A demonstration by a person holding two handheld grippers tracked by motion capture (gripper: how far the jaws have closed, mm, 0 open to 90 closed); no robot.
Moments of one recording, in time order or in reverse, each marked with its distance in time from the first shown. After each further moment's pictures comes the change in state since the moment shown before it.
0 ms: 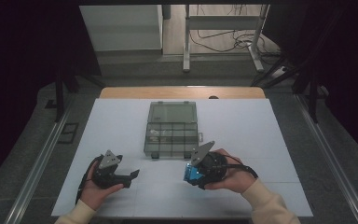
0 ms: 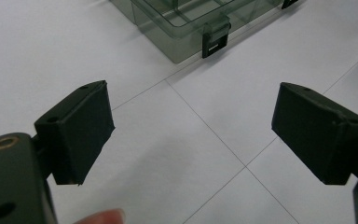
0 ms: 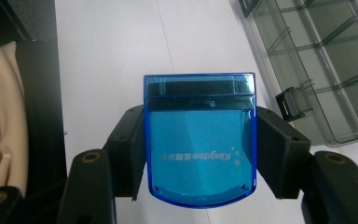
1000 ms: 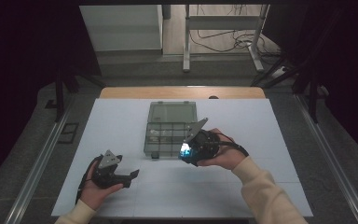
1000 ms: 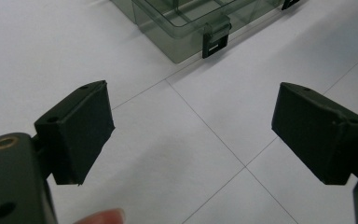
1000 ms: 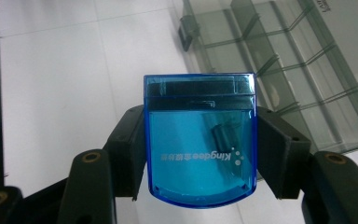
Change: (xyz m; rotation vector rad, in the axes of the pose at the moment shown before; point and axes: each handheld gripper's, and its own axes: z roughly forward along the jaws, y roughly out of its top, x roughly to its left) left arm 0.001 0.000 -0.001 0.000 -0.001 -0.004; right arm -0.052 0.033 0.001 -0.016 -0.050 0.021
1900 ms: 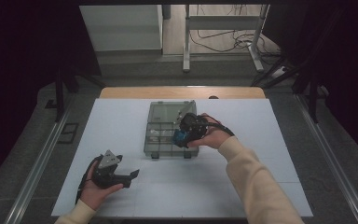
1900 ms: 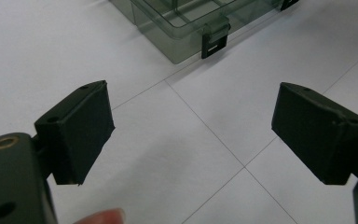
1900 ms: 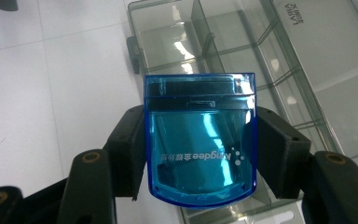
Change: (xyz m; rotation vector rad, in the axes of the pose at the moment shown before) left arm 0.000 0.000 0.000 0.004 -0.003 0.004; right arm -0.053 0.031 0.033 0.052 0.019 0.021
